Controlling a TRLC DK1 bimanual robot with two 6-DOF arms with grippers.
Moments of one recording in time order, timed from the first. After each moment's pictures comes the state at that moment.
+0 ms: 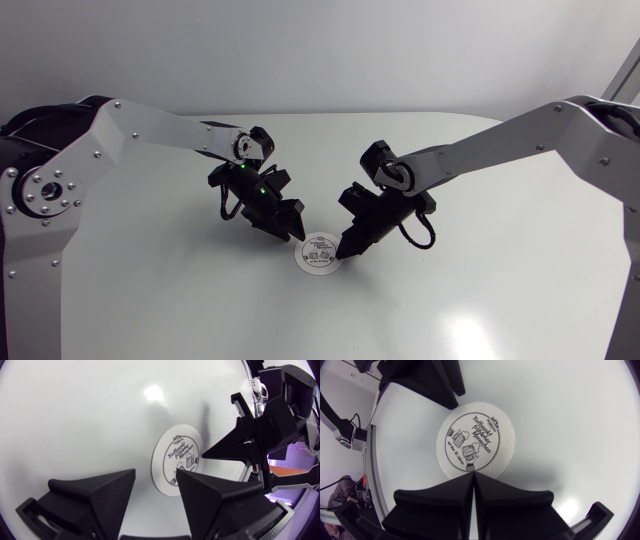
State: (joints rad) left arm -0.36 2.22 1.57 -0.85 0.56 0.11; right arm 0.43 2.03 1.24 -0.49 -0.55 -0.35
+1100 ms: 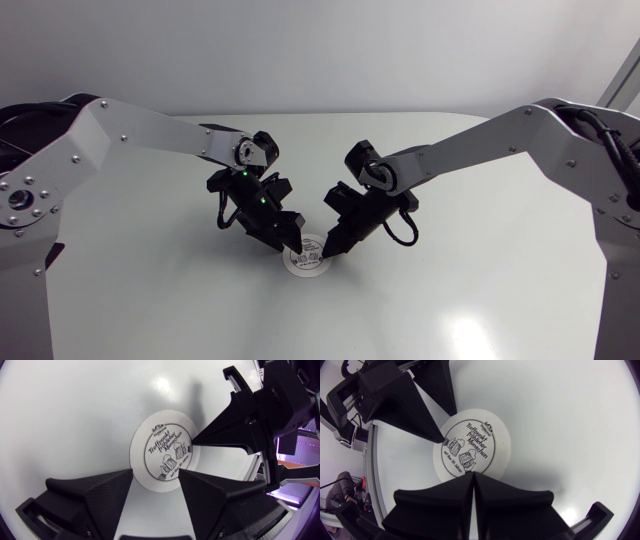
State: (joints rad) left arm -0.41 2.15 1.47 -0.86 0.48 0.11; right arm 0.48 2.09 1.31 -0.49 -0.57 -0.36
